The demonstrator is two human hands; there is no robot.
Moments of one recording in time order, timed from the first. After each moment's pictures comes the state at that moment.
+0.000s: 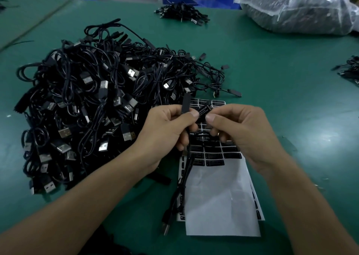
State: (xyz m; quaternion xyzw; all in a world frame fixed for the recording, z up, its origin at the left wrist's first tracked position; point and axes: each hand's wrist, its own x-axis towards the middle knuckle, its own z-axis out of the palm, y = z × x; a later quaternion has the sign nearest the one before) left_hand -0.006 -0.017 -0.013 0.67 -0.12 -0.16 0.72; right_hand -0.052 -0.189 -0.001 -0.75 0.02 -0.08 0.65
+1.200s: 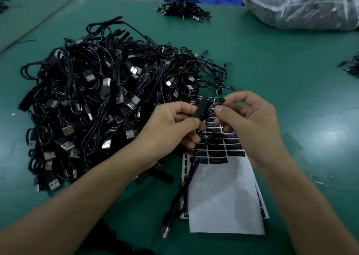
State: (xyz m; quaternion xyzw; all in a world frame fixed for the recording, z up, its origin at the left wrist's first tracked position) left_hand -0.003 -0.011 -0.012 0.68 -0.16 -0.21 0.68; right_hand -0.054 -0.181 -0.002 -0.71 0.05 -0.17 0.68
